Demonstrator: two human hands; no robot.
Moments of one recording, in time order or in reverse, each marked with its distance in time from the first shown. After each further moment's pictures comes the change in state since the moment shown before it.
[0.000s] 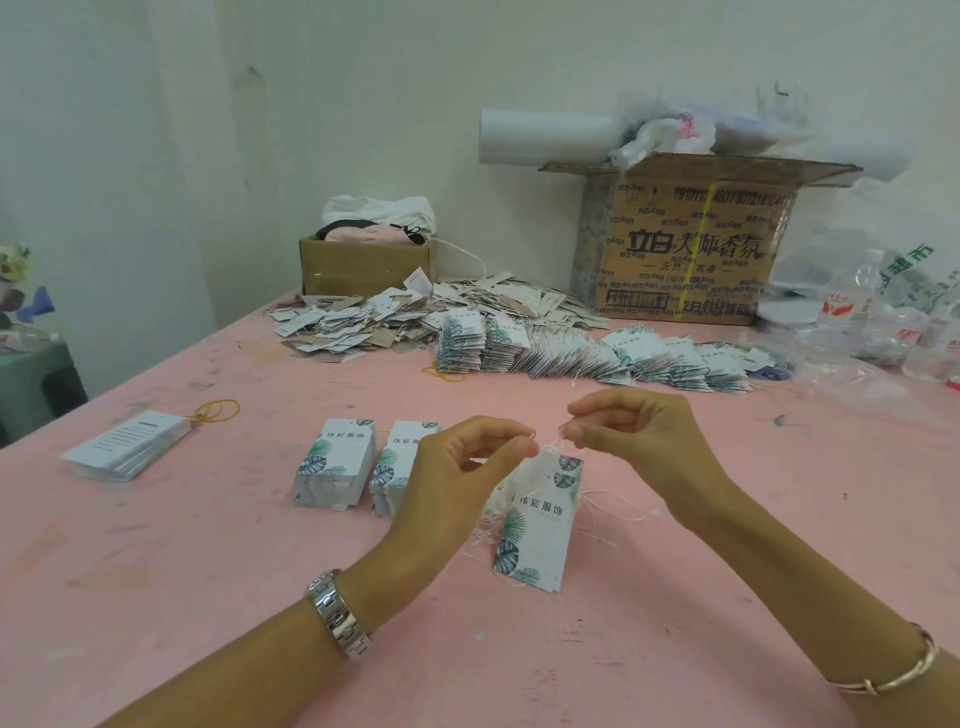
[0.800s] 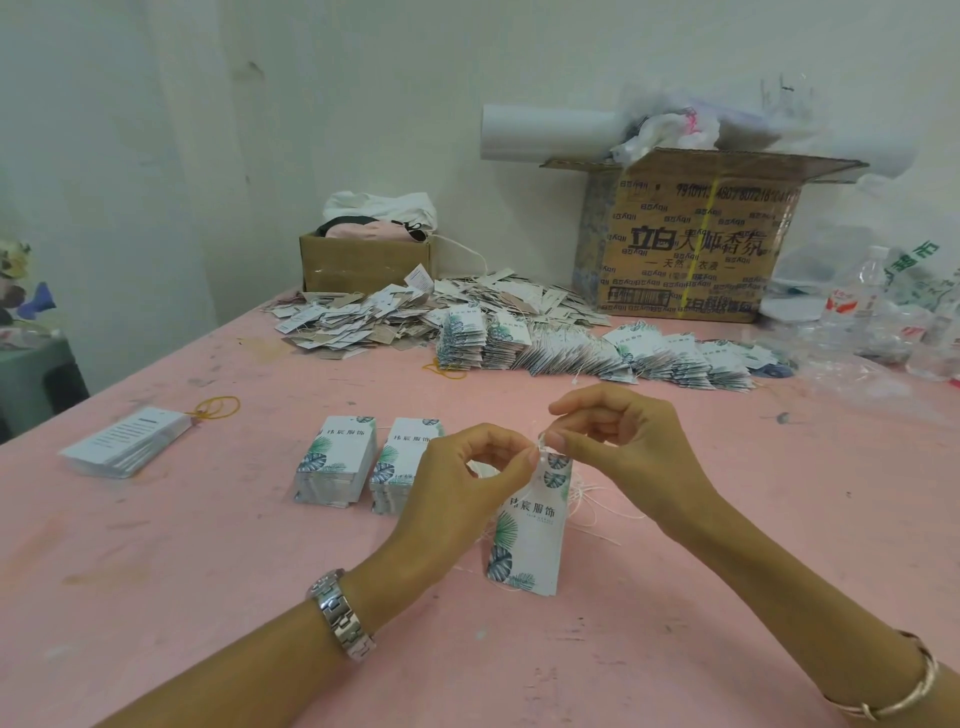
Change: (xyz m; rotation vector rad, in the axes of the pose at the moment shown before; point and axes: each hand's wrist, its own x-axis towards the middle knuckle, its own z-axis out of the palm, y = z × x) left_hand -0.002 -0.006 0.000 0.137 -0.014 0.021; right_hand -0.013 -0.007 0.019 -0.126 -0.050 -0.151
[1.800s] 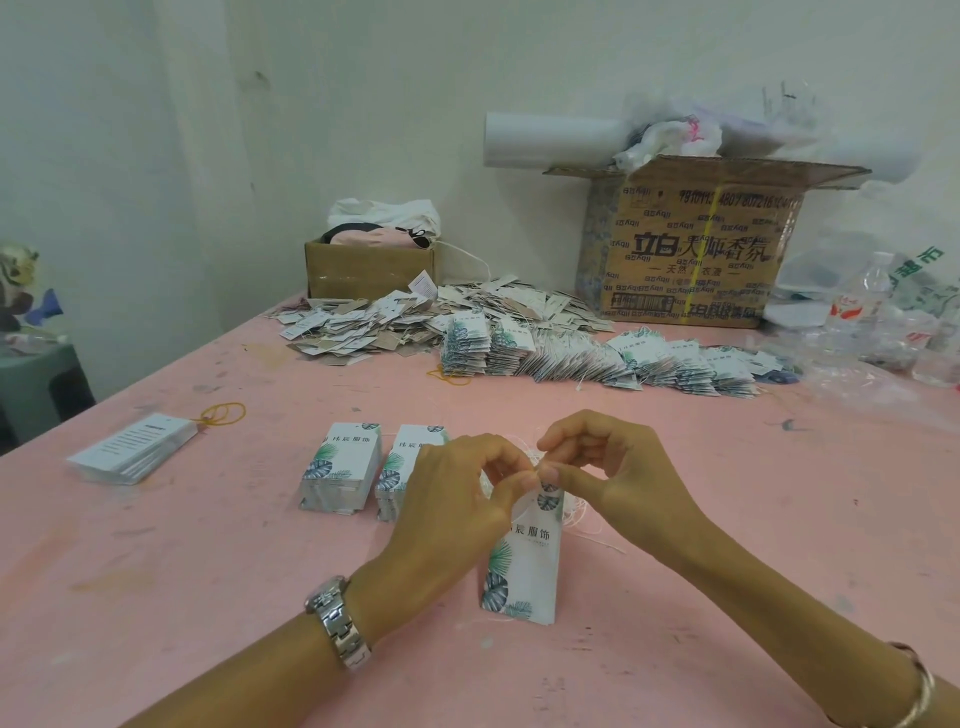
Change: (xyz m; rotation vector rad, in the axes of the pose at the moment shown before) left_hand -0.004 0.001 -0.008 0.432 0.019 0.194; right_hand -0.007 0.011 0.011 -0.020 -0.090 -0.018
